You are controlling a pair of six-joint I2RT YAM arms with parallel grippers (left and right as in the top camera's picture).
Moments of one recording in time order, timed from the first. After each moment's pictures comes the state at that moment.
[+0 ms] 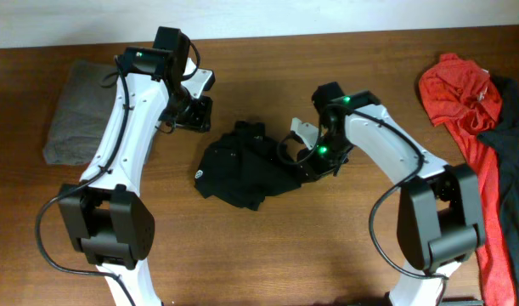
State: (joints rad) left arm -0.20 2.04 1.97 -1.33 0.18 0.12; right arm 0.27 1.92 1.44 -1.14 -0.50 -0.27
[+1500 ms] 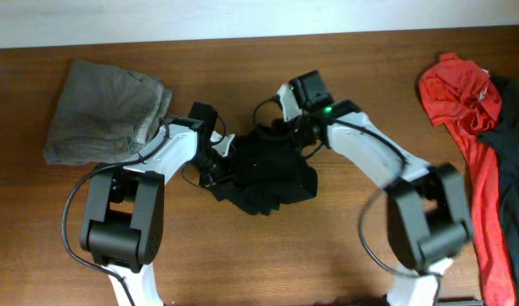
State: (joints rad) left arm -0.28 2.04 1.32 -0.88 0.58 -0.23; right arm 0.38 1.99 1.41 -0.59 -0.38 0.25
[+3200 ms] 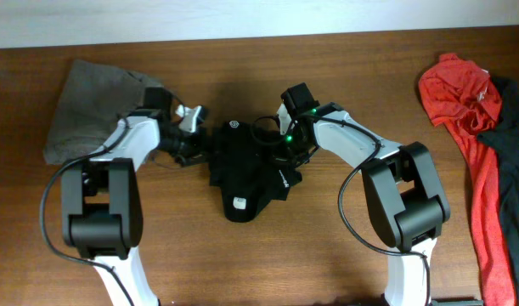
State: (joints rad) left arm -0.06 2.09 1.38 -0.71 0.72 -0.07; right arm 0.38 2.11 1.45 -0.68 -0.49 0.43
